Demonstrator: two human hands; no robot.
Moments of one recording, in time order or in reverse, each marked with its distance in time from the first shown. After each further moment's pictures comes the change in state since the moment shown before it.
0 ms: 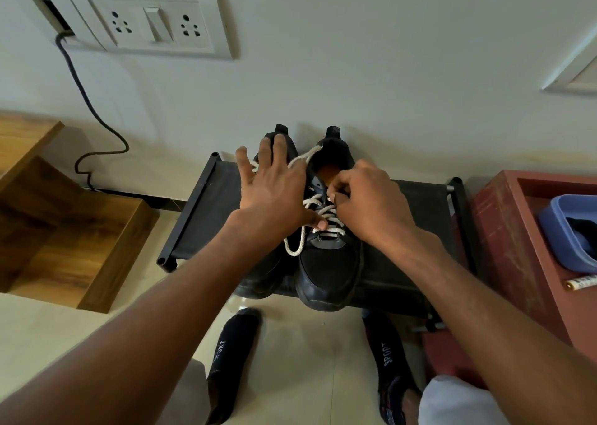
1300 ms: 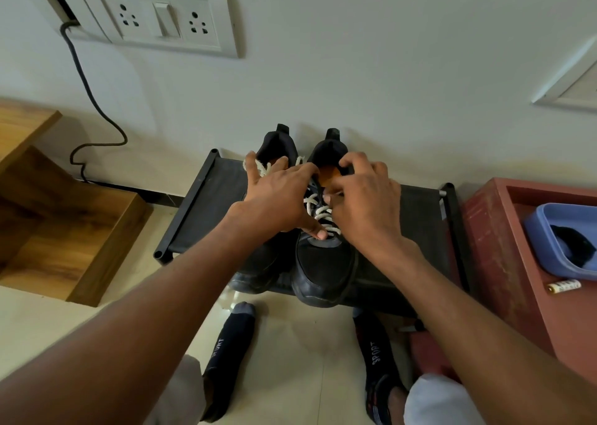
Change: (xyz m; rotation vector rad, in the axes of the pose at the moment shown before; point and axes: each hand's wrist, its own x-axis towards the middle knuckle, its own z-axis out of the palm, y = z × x) left_hand 0.005 -0.005 0.007 -0.189 -0.152 0.122; right_hand -0.004 -0.003 0.008 -0.166 0.115 -0.057
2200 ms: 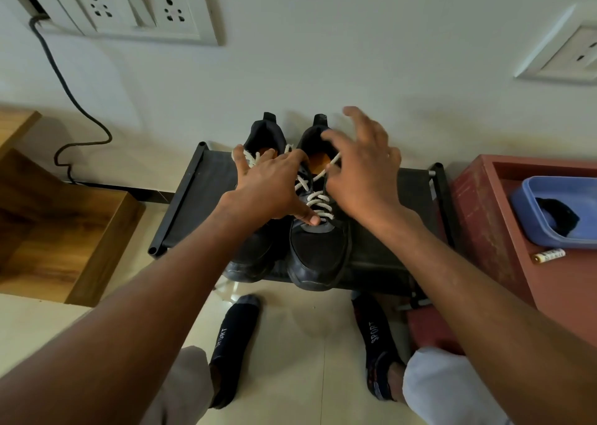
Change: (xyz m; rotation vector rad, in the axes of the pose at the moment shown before) left_hand -0.001 0.005 -0.005 0.008 -0.028 -0.019; right_hand 0.009 0.003 -0.013 0.032 0.026 0.044
